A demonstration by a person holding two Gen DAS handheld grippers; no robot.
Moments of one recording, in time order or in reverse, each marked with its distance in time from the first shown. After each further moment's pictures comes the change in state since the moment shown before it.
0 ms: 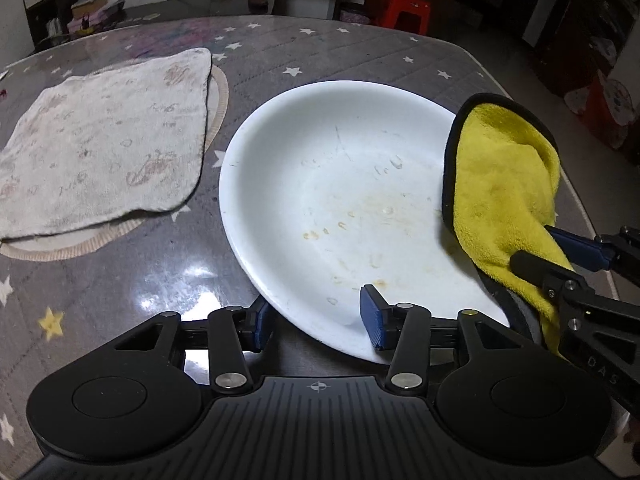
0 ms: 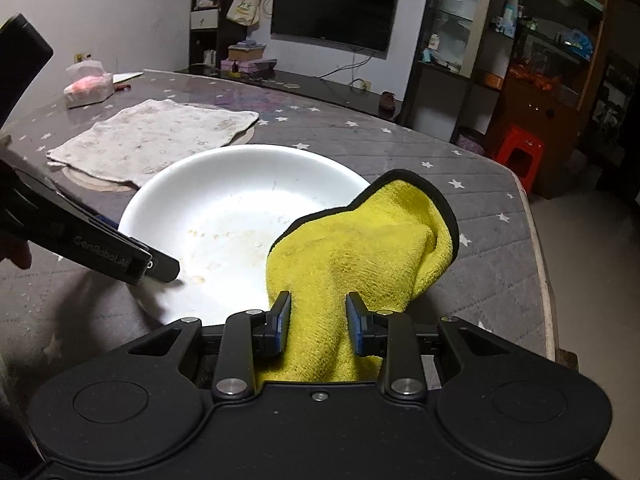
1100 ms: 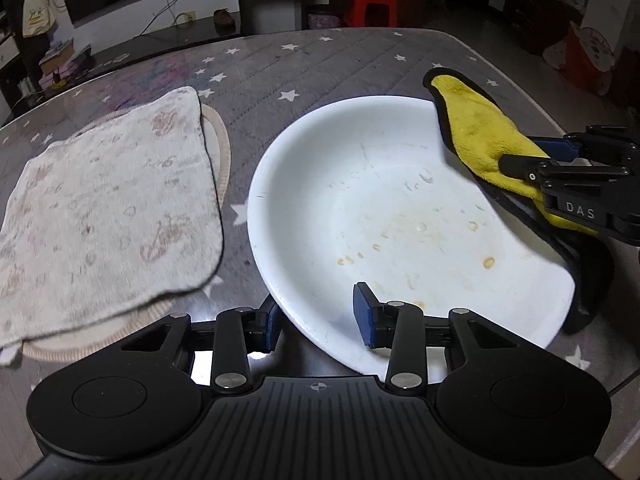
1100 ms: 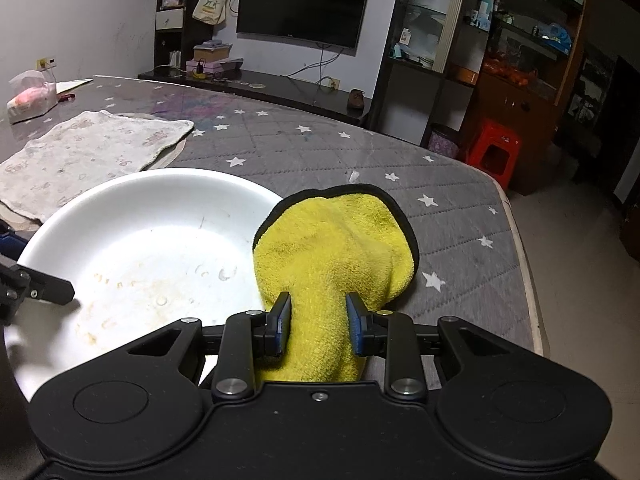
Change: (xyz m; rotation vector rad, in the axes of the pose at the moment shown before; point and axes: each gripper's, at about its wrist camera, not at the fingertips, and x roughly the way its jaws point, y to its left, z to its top) left arm 0.018 0.019 0.035 0.221 -0.009 0.015; right arm 0.070 -0.033 0.037 -0.004 0.011 -0.079
